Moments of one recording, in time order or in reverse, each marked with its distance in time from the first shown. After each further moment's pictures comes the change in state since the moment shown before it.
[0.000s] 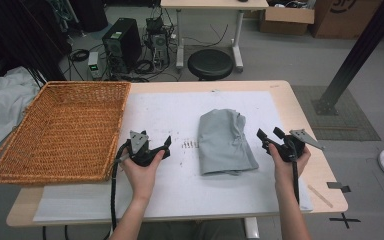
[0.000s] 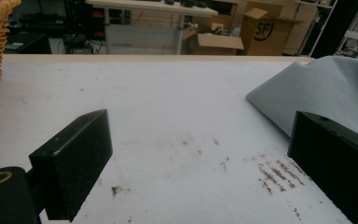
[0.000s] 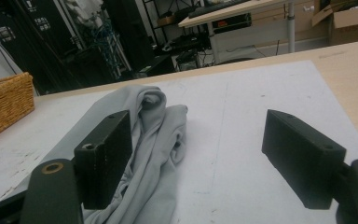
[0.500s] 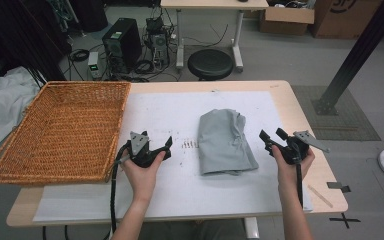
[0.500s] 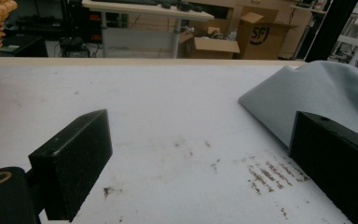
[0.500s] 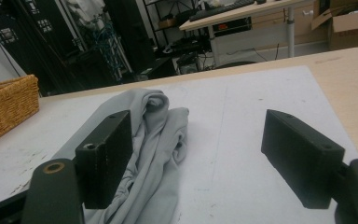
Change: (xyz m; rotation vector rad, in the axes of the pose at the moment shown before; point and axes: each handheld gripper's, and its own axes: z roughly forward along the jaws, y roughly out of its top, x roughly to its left) left arm -0.005 0.002 -0.004 -0.019 -0.016 -0.006; right arm 0.002 0.004 -0.012 -0.010 0.003 -0.007
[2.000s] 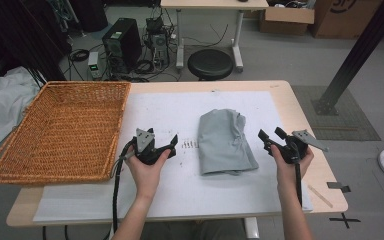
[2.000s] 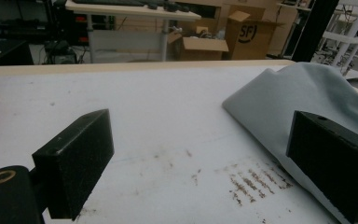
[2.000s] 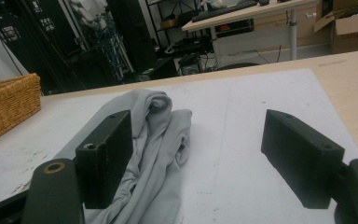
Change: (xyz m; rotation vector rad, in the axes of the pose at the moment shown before) left arm -0.009 0.006 0.008 0.007 -0.040 0.025; right arm 0.002 0.001 0.002 -0.001 0.008 -0.014
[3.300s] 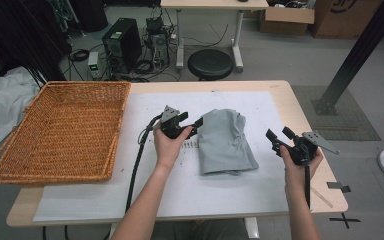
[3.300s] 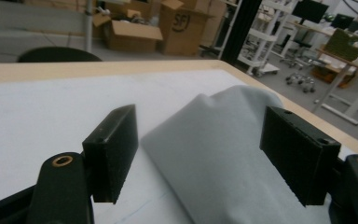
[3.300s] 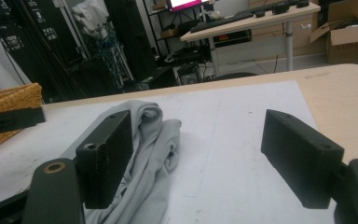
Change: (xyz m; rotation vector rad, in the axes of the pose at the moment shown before) left arm -0.024 0.028 0.104 0.082 -0.333 -0.120; right arm -0.013 0.007 -0.016 -0.037 0.002 -0.003
